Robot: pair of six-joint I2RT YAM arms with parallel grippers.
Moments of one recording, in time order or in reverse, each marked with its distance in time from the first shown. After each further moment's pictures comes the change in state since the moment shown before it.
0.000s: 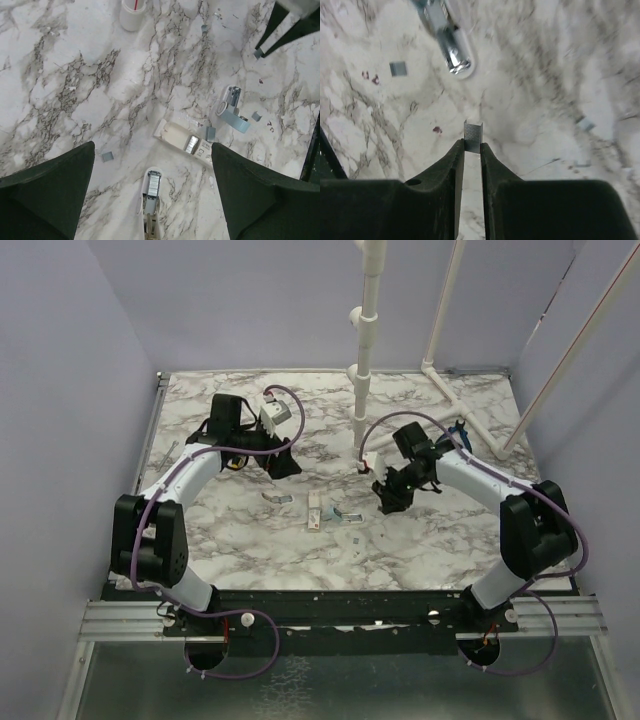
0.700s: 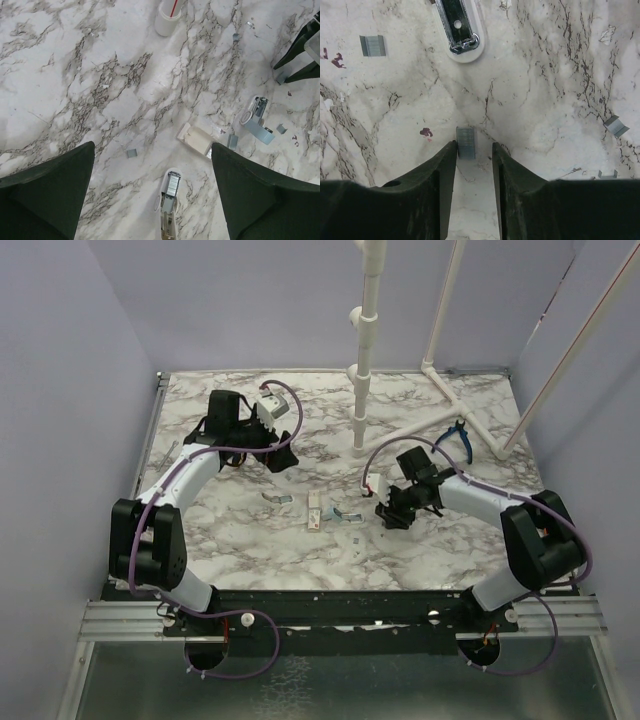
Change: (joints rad) left arm 0.000 -0.030 0.005 0.053 -0.128 -0.055; right arm 0.003 -0.060 -0.307 0.262 0.070 -0.057
